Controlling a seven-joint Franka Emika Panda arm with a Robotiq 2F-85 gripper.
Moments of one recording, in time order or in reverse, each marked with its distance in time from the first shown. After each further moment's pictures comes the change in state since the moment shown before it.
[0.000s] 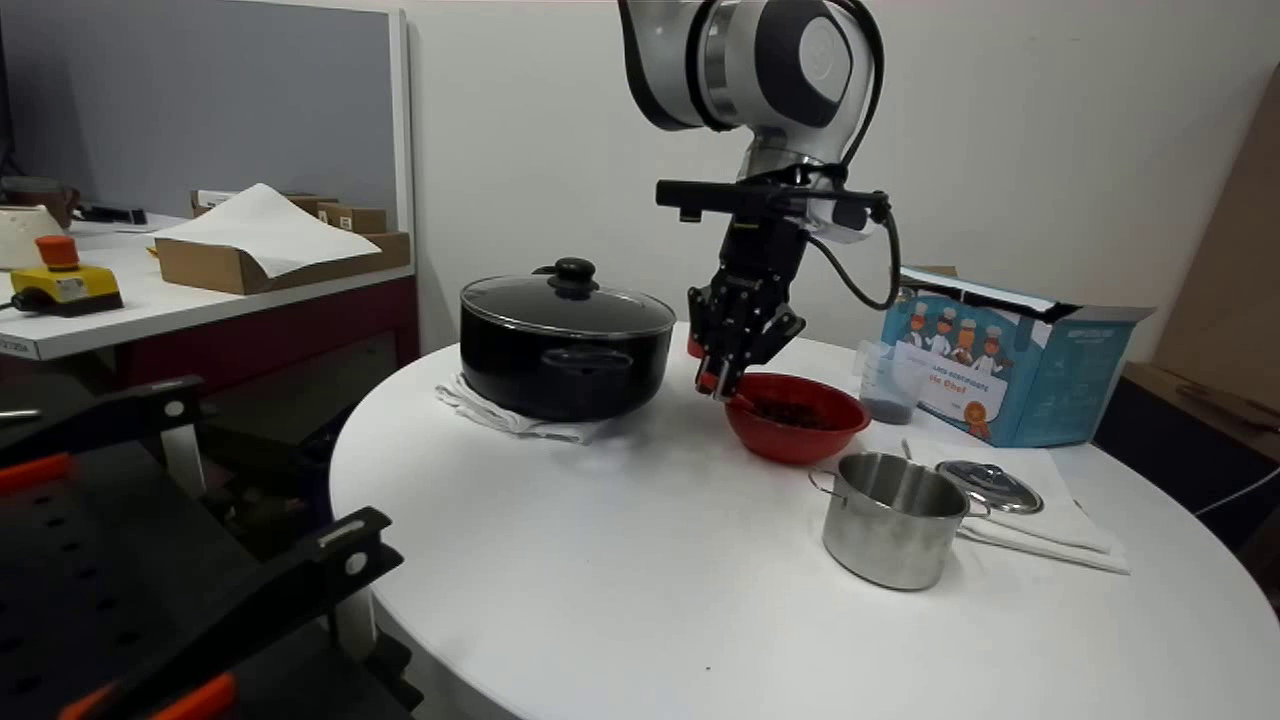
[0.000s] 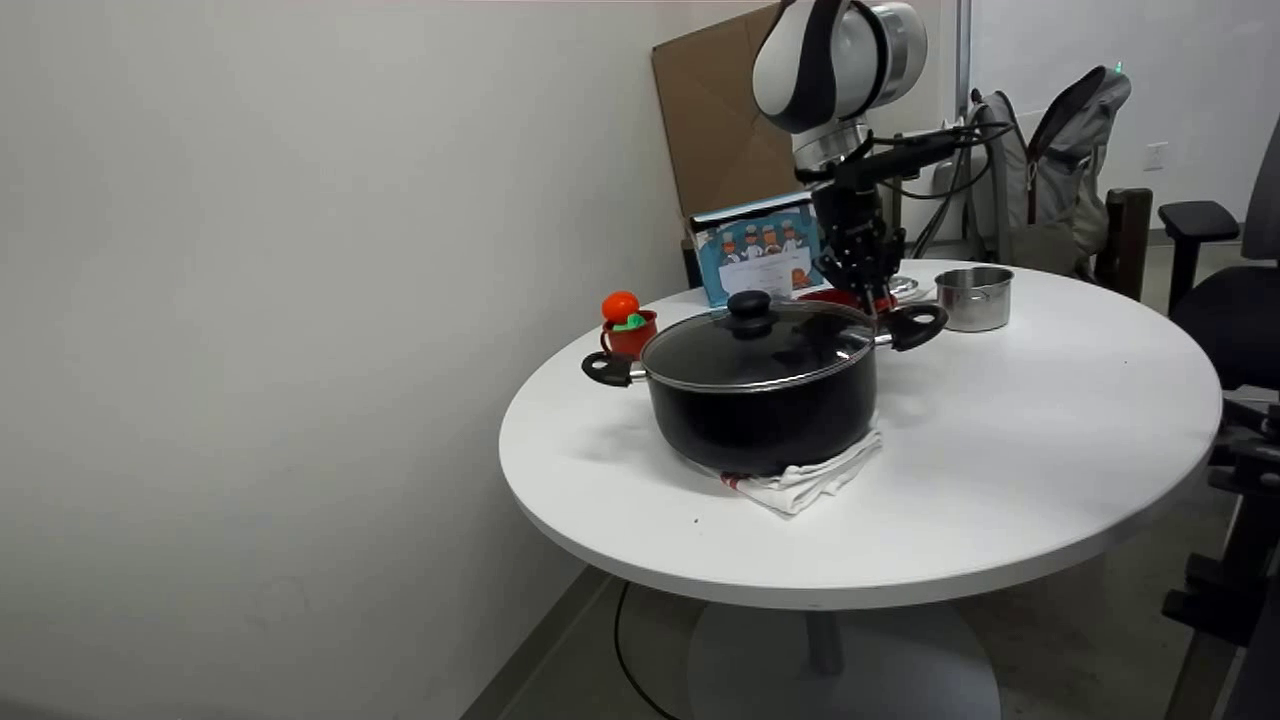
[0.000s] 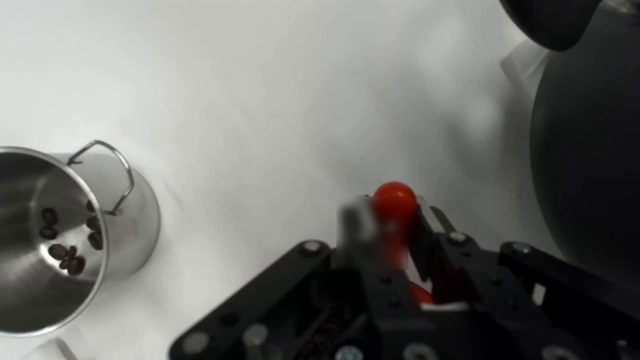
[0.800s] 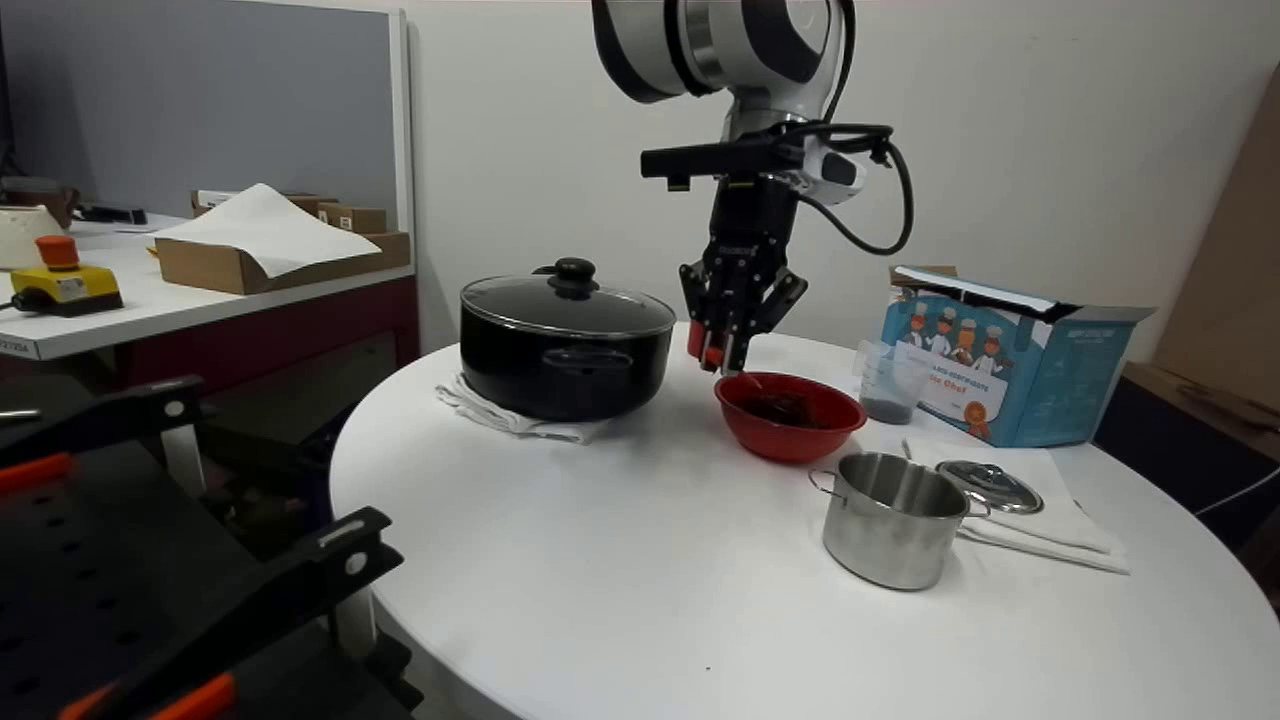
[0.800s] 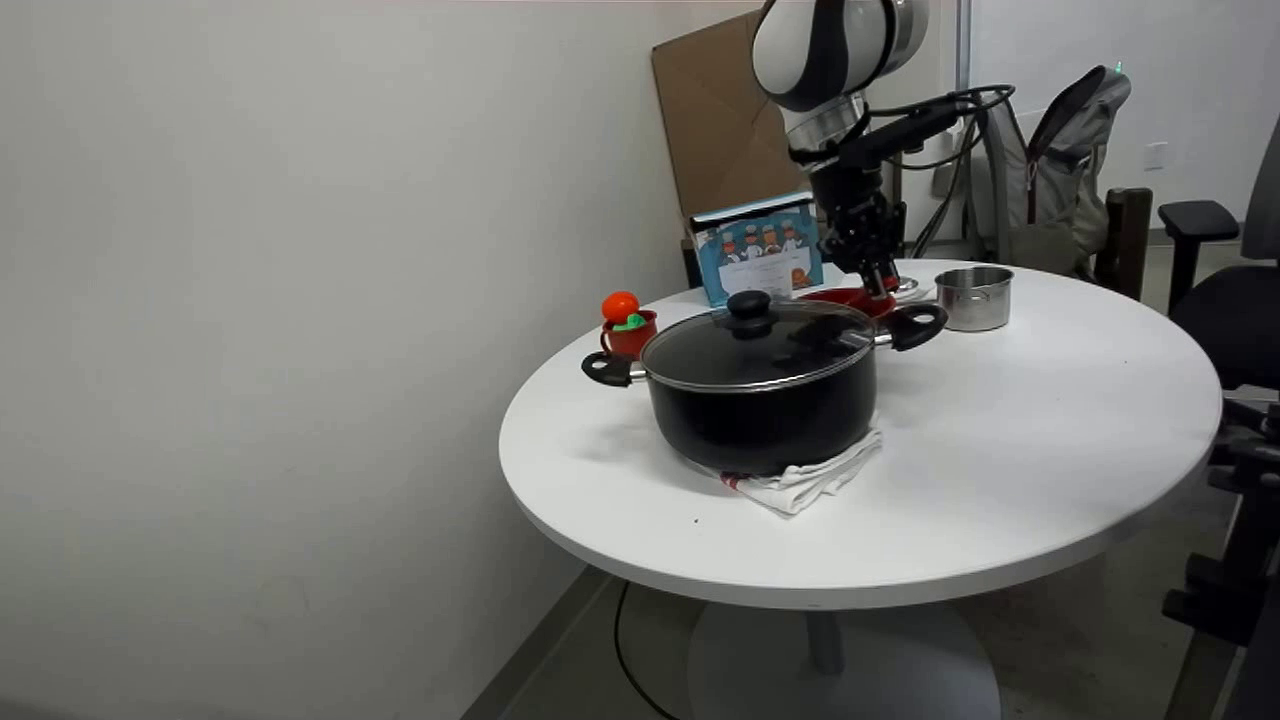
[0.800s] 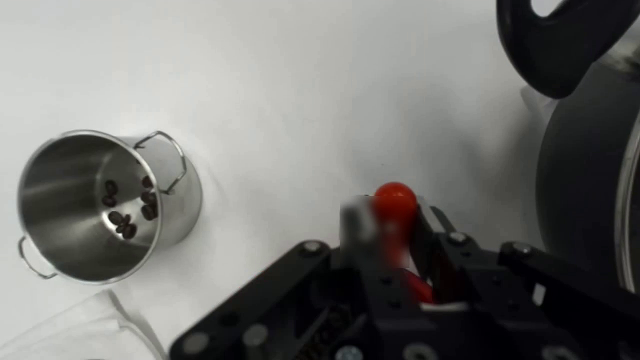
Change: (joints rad) arm 0.053 -0.092 -0.029 -0.081 -0.124 0.012 0.028
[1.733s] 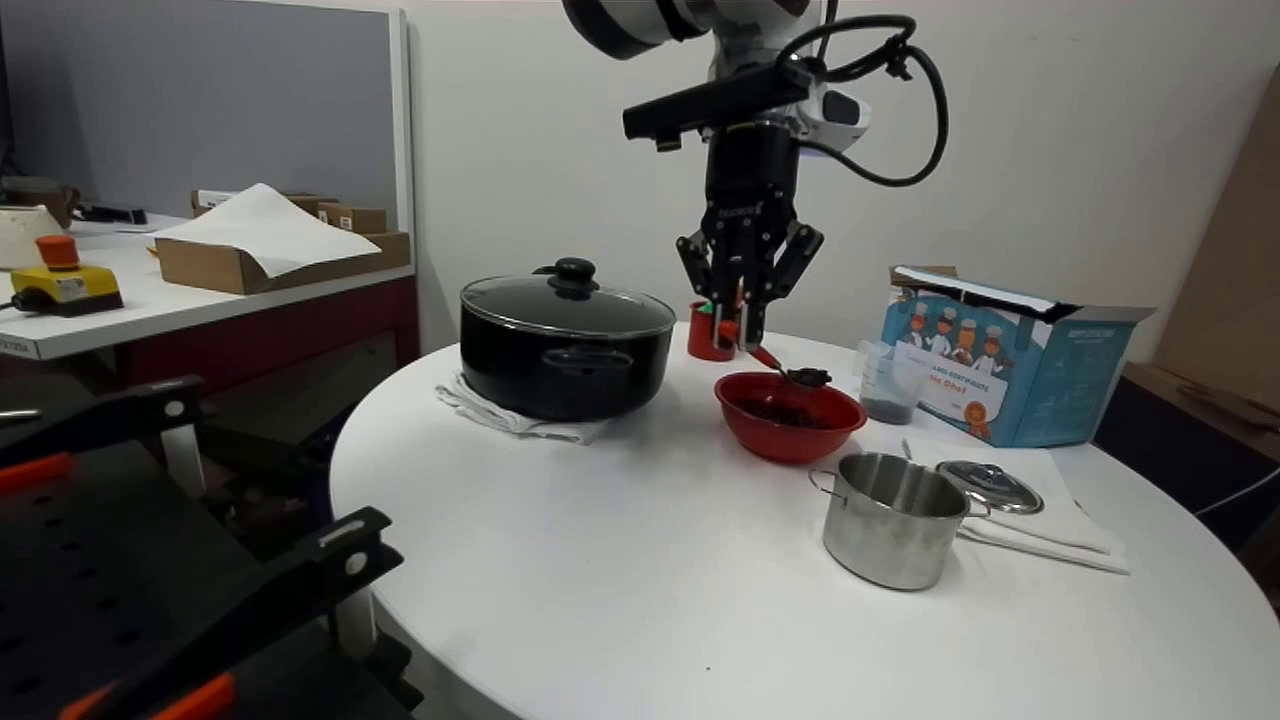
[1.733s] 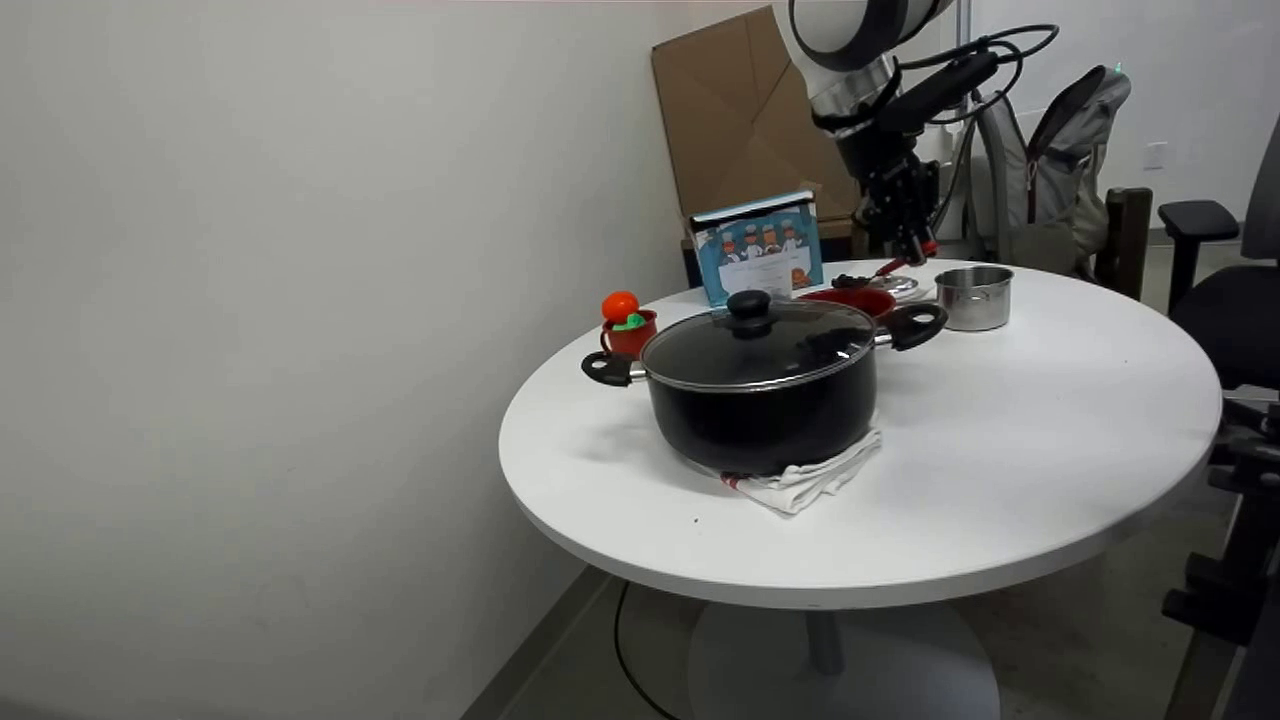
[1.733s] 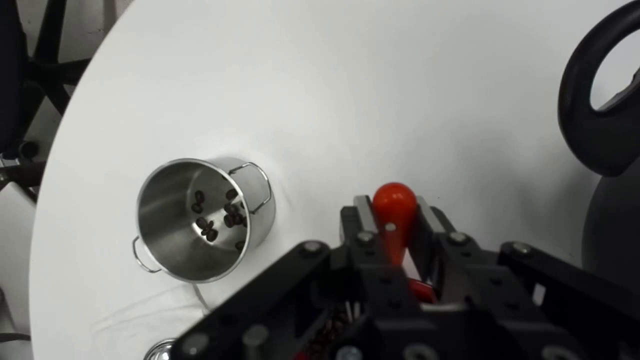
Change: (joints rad) arm 0.032 -0.160 -0.041 -0.175 -0.162 0.043 0.064
